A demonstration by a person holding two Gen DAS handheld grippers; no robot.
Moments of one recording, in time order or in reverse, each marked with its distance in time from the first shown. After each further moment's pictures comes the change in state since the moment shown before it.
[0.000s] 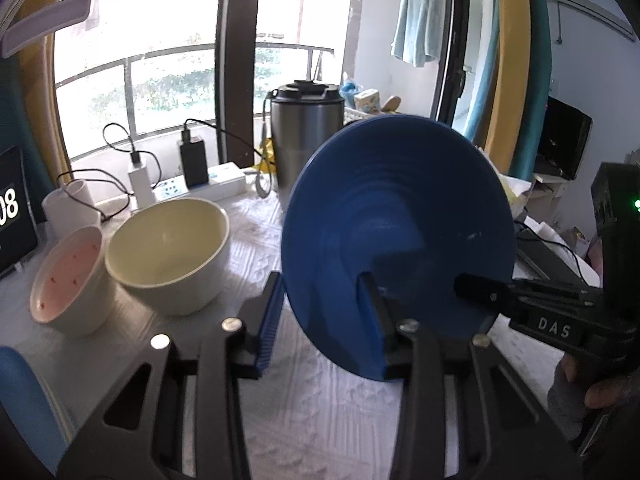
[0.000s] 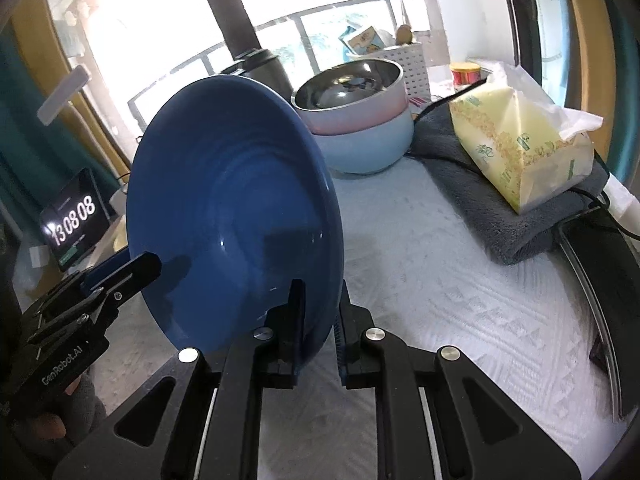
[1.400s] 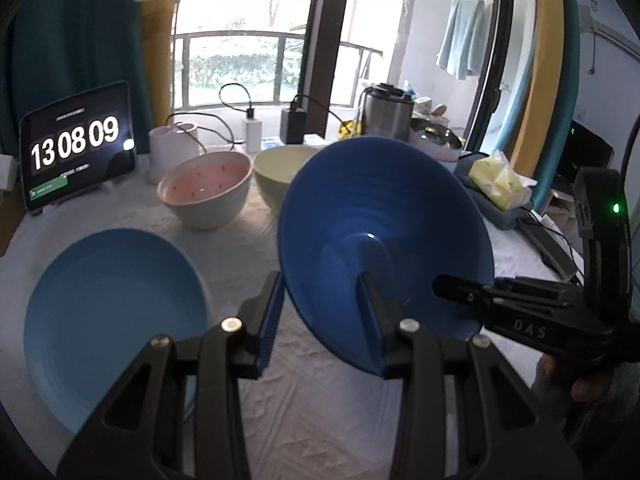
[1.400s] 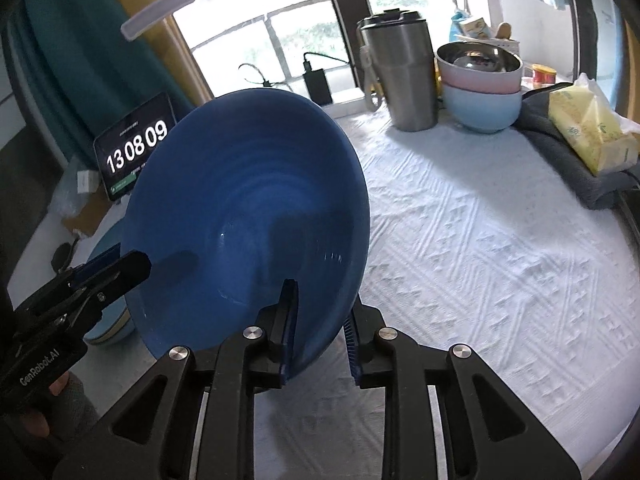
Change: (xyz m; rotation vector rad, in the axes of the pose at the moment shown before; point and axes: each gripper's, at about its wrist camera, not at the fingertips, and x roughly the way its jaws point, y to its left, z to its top) left arm -0.120 0.072 -0.073 -0.130 0.020 0.095; right arm -0.014 0.120 -0.067 -0.149 0.098 0.105
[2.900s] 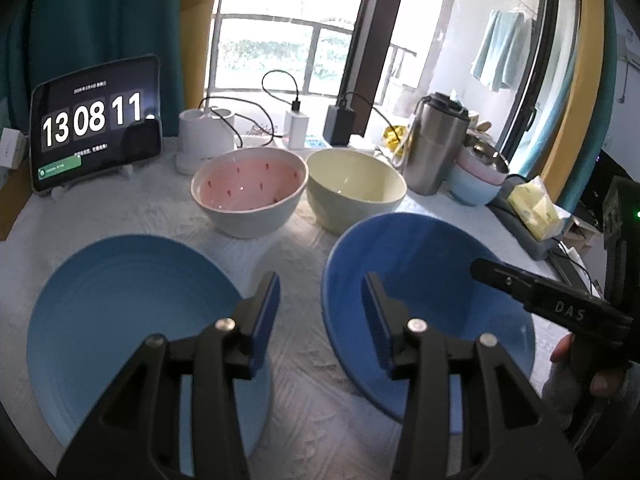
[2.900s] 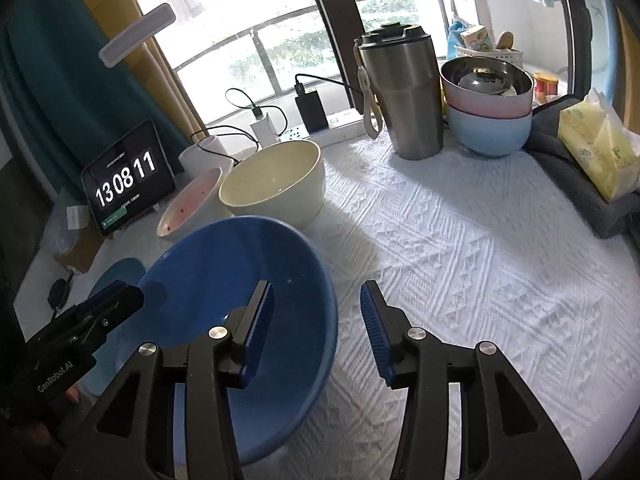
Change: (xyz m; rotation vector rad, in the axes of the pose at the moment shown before) left arm 0.033 0.047 0.025 -0.108 0.039 0.050; right arm 0.020 0.002 0.038 0.063 -0.051 -0.018
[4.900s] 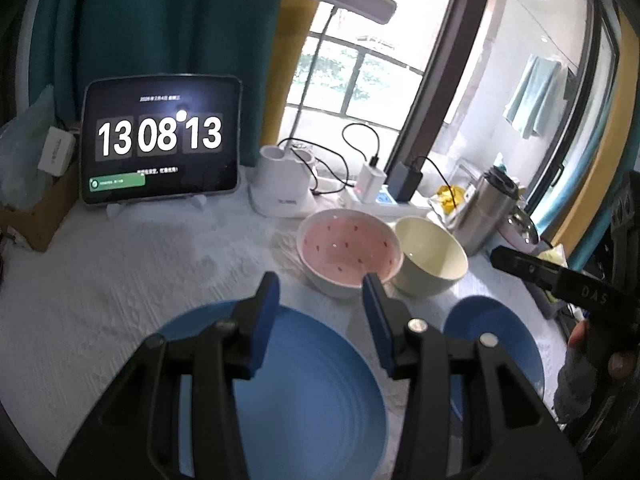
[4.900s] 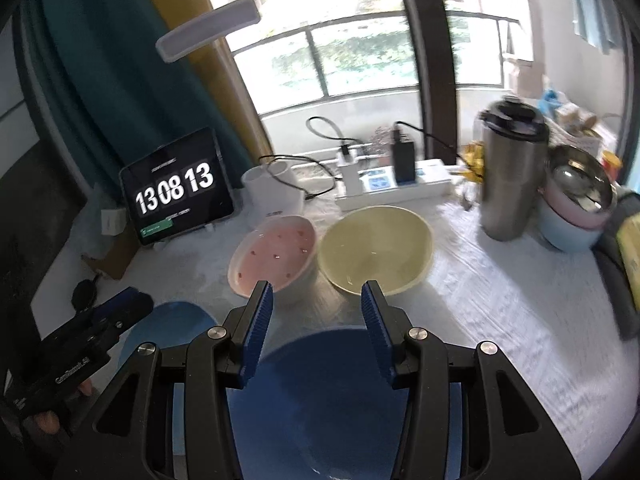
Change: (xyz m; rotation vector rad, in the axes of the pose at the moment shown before) left arm -0.034 0.099 0.053 -0.148 -0.066 0.041; right arm 0.016 0.101 0.074 -0.164 0.016 0.093
